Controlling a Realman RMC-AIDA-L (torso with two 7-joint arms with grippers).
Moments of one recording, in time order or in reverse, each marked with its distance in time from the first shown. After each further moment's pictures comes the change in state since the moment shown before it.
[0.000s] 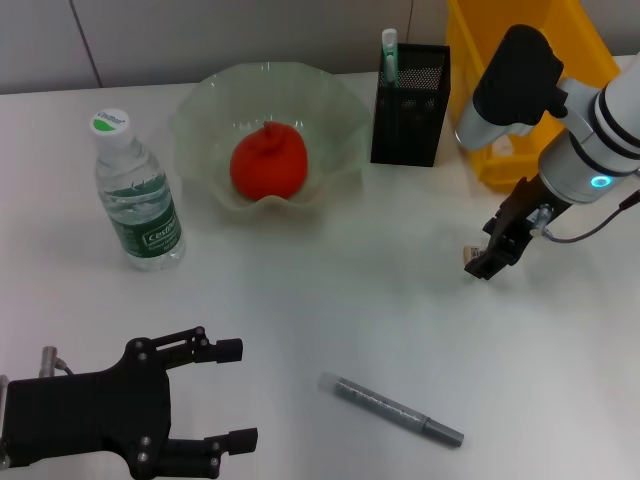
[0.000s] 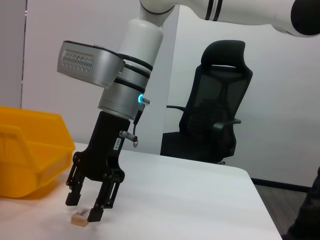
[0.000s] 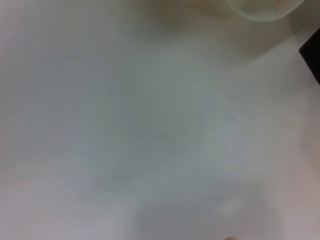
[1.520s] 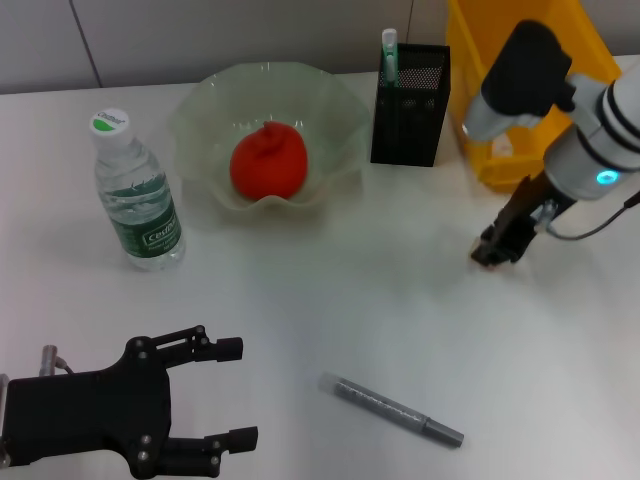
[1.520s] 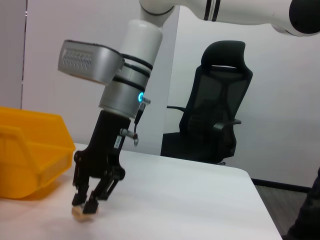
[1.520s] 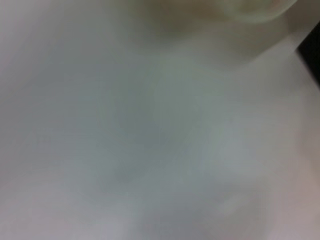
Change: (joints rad) left arm -0.001 0.000 0.000 0.000 -0.002 0.000 -0.001; right arm 0.009 0.002 0.066 -0.009 -0.009 -0.033 -0.018
